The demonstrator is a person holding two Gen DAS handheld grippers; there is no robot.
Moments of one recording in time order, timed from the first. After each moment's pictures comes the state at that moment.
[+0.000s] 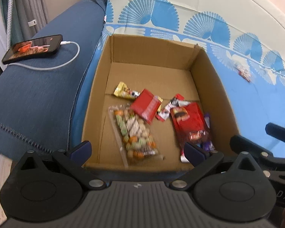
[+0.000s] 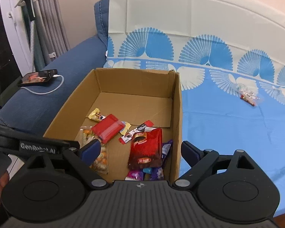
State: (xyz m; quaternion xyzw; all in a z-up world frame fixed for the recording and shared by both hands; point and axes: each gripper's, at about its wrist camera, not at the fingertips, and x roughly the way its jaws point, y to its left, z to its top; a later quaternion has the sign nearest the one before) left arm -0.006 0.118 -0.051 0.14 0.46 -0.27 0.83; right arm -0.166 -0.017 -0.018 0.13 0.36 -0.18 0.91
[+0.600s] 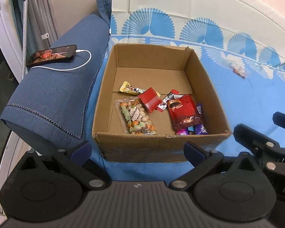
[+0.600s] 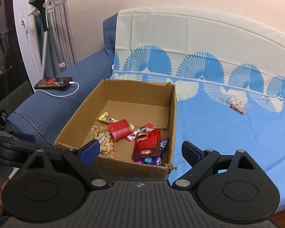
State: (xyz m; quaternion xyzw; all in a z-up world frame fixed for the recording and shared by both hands) left arm -0.085 0.146 -0.018 0.16 0.42 -0.26 0.86; right arm -0.238 0.022 0.018 0.11 0.31 -0.19 0.92
